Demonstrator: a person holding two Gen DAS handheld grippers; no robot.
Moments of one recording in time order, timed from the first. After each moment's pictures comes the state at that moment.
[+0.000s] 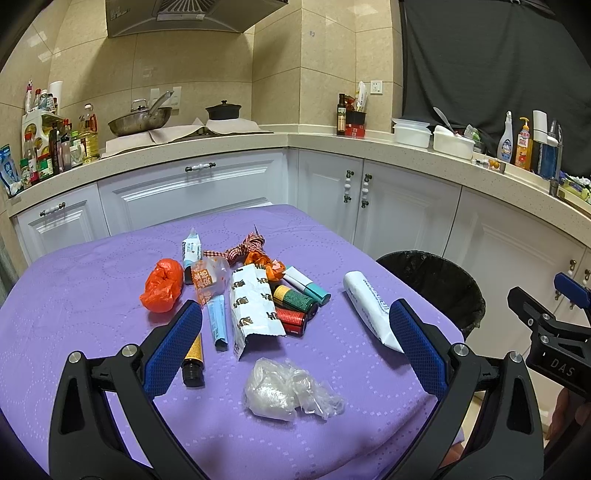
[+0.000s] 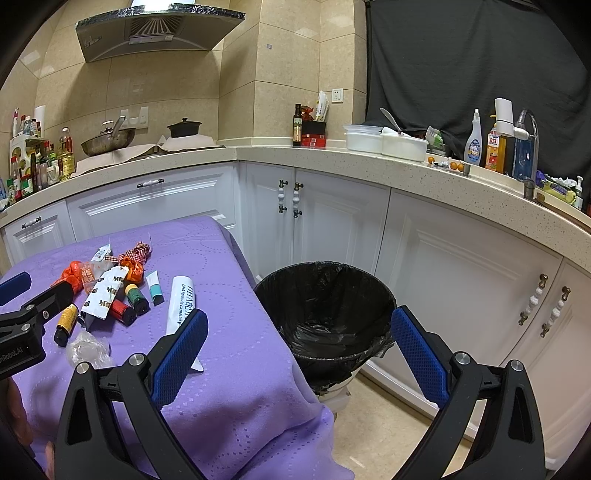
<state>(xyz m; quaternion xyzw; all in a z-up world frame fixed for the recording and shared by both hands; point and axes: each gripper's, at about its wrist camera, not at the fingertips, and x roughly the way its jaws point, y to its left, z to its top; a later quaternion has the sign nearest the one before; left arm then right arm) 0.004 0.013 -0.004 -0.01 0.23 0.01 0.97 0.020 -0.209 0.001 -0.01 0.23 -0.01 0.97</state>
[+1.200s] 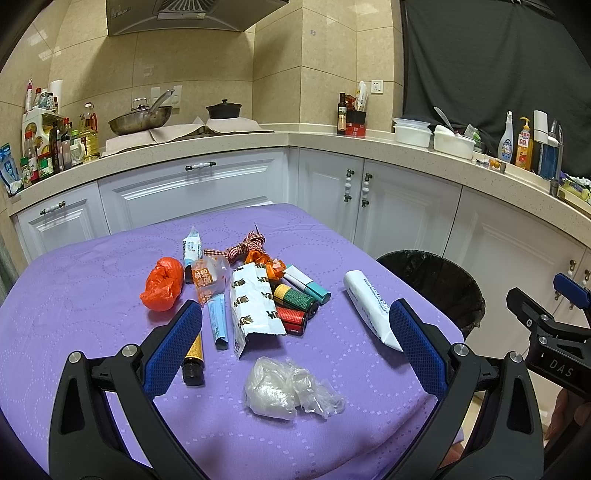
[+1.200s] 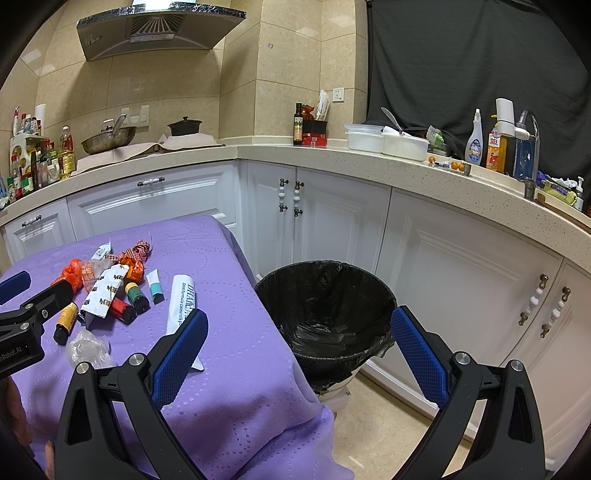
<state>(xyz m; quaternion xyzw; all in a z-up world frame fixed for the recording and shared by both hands) 0.003 0.013 -0.004 -0.01 0.24 0.01 0.97 0.022 -0.212 0.002 -0.01 0.23 -0.01 0.97</state>
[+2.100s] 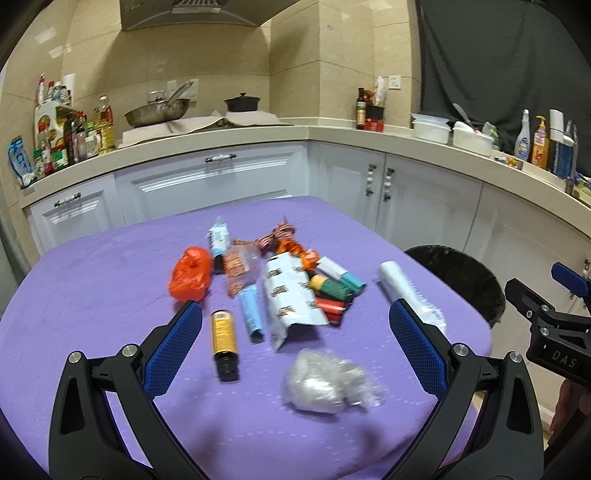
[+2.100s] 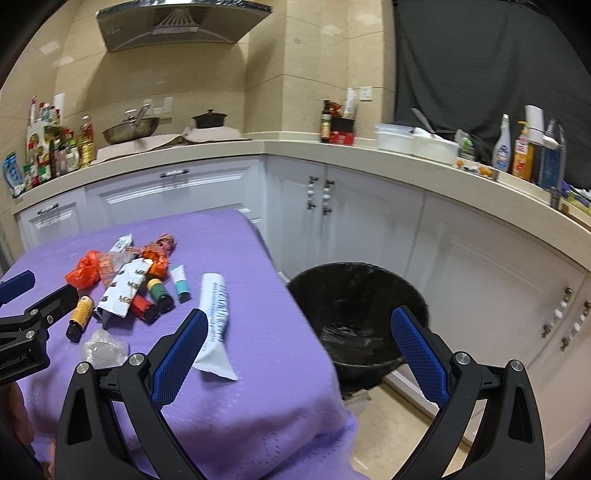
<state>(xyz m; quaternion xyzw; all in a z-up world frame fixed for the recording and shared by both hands) -0.001 0.045 -0.020 -0.01 0.25 0.05 0.97 0.035 -0.163 -0.012 -0.03 0.24 0.05 0.97</state>
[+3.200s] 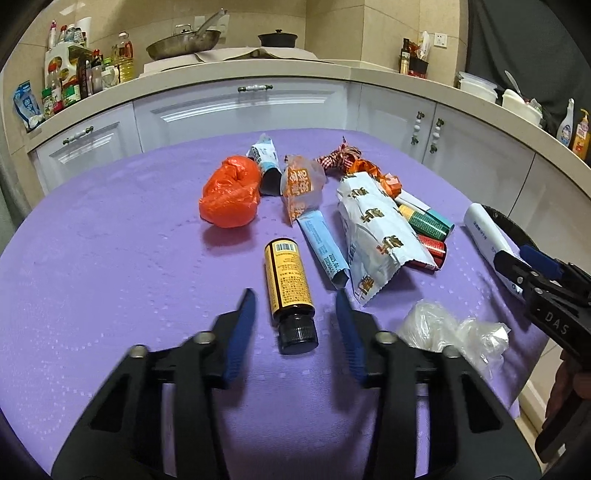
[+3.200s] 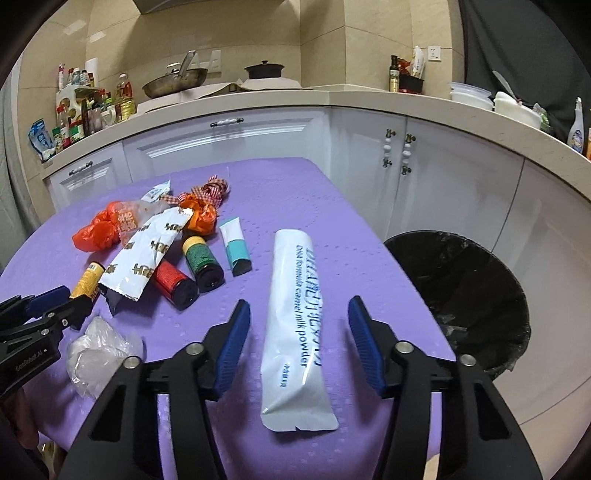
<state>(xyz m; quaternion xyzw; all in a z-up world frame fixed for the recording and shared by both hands) 0.035 0.102 -0.078 -0.05 0.35 0.08 0.93 0.097 -0.111 -0.067 -0.04 0.32 0.15 0.94</state>
